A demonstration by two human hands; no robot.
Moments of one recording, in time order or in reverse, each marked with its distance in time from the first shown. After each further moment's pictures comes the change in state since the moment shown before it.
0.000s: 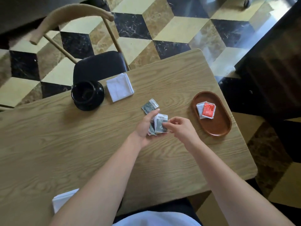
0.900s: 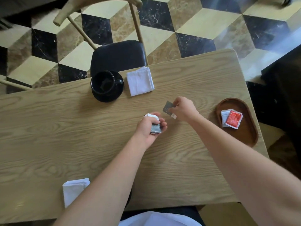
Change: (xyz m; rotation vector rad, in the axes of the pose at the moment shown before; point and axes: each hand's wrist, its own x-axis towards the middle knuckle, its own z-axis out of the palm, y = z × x) left_hand -0.004 0.012 -0.048 -0.355 0.324 0.073; right_hand 0.102 -0.049 0.051 -0.740 -0.033 -0.155
